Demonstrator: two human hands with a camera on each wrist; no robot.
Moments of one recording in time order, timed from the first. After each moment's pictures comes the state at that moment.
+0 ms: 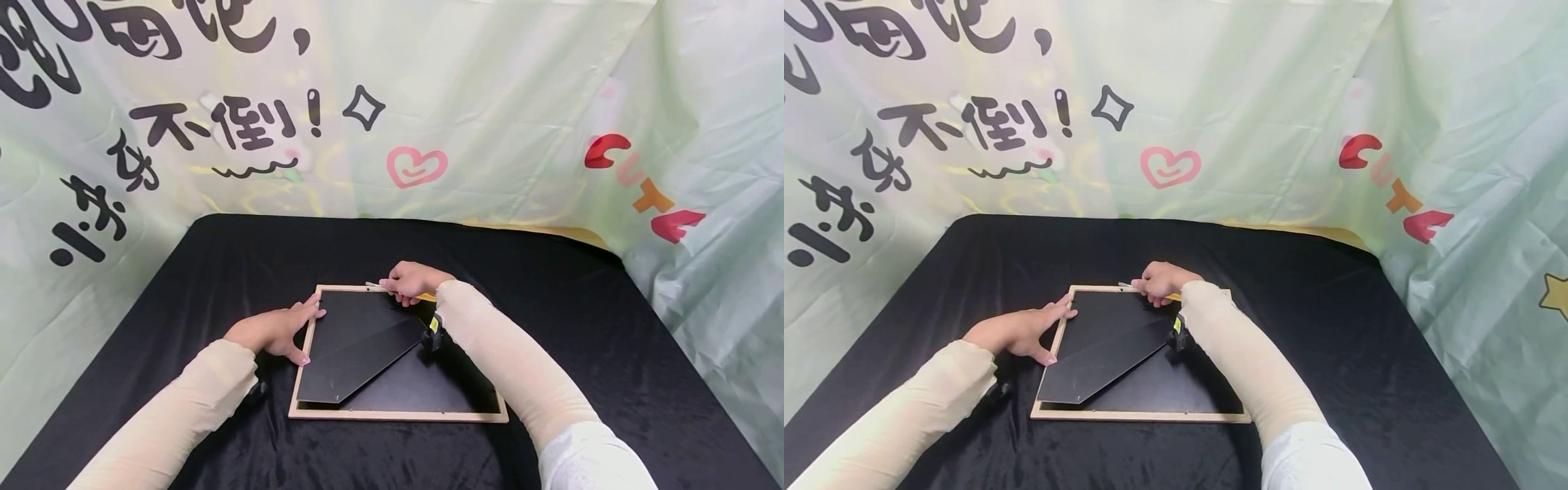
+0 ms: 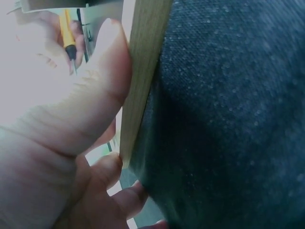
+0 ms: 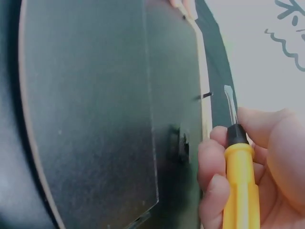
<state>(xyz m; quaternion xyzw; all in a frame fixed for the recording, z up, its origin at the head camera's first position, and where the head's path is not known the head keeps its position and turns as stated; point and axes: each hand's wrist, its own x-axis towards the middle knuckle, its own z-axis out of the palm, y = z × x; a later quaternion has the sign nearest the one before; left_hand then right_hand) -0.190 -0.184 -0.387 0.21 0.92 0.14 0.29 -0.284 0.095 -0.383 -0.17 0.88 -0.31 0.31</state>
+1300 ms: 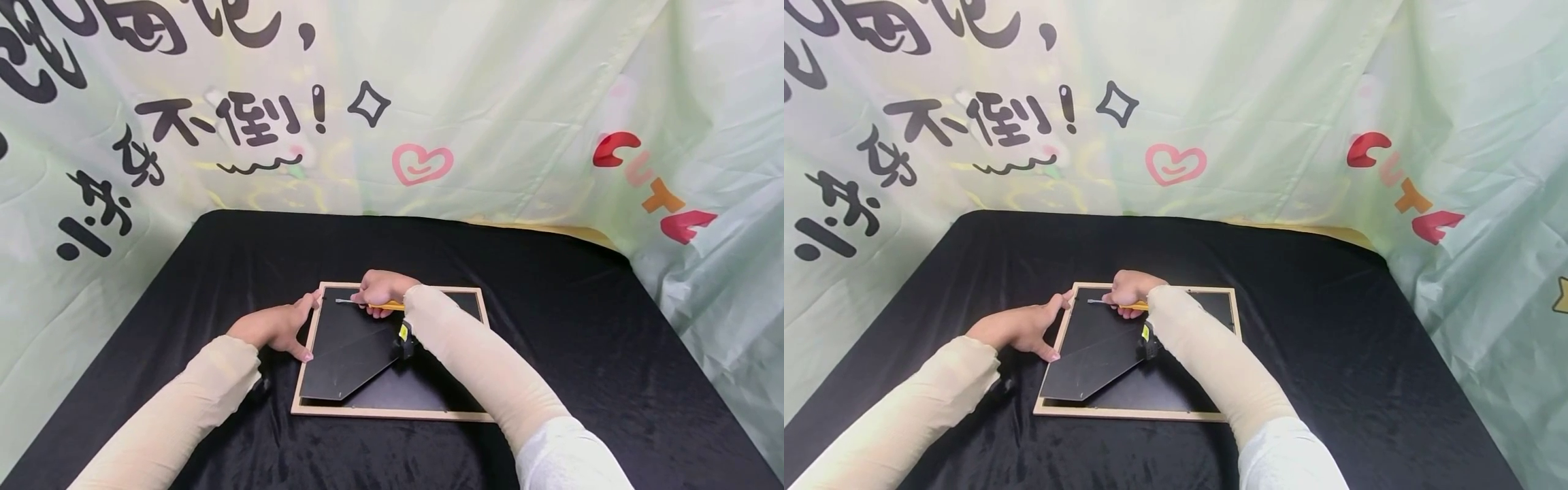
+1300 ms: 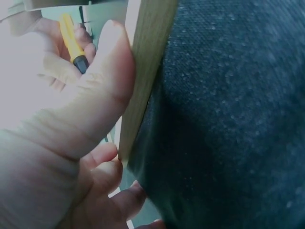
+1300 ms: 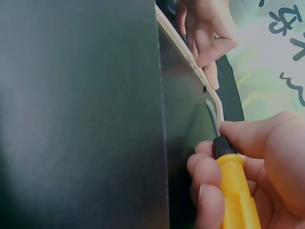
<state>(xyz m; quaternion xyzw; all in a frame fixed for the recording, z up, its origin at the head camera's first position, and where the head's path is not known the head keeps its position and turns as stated) -0.194 -0.185 -0.394 0.20 0.93 0.16 0.26 -0.266 0.036 -0.388 -0.16 0.86 -0.32 0.37</state>
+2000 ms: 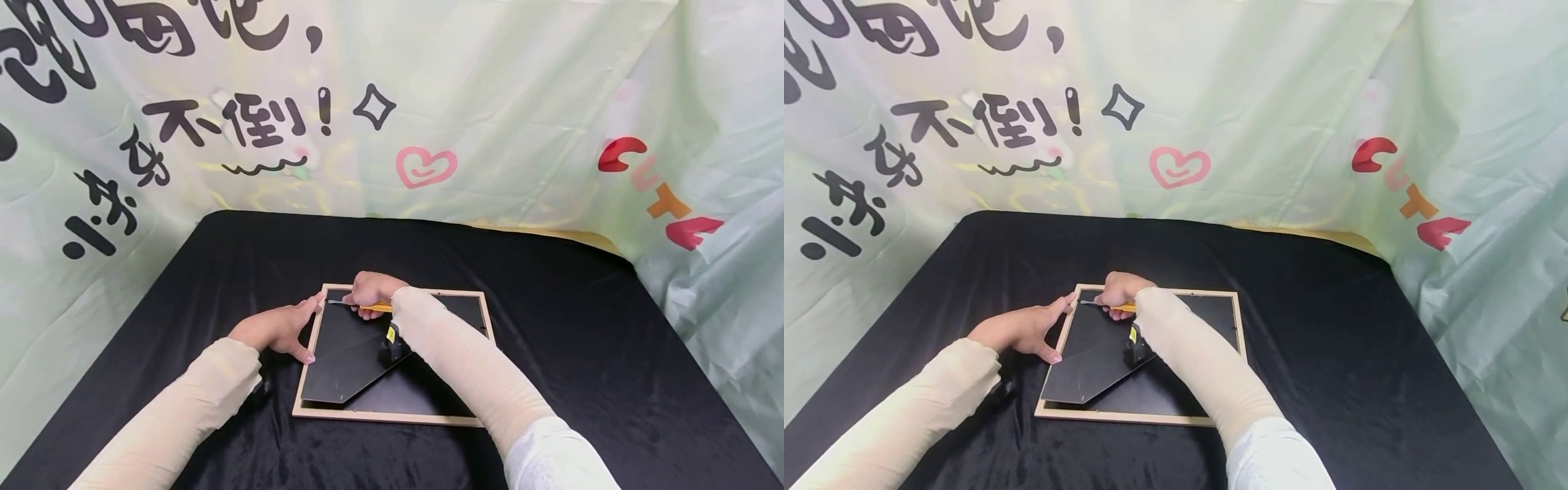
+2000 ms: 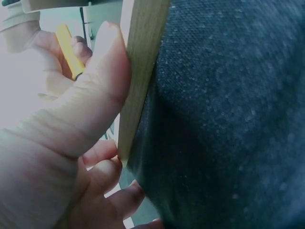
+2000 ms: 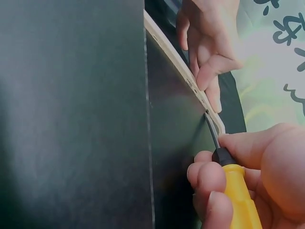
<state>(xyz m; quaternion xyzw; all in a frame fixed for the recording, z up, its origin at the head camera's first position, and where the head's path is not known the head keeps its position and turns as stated) -0.192 -0.186 -0.391 0.21 0.93 0.14 0.26 -0.267 0.011 -0.387 -0.14 0.86 -0.32 0.38</state>
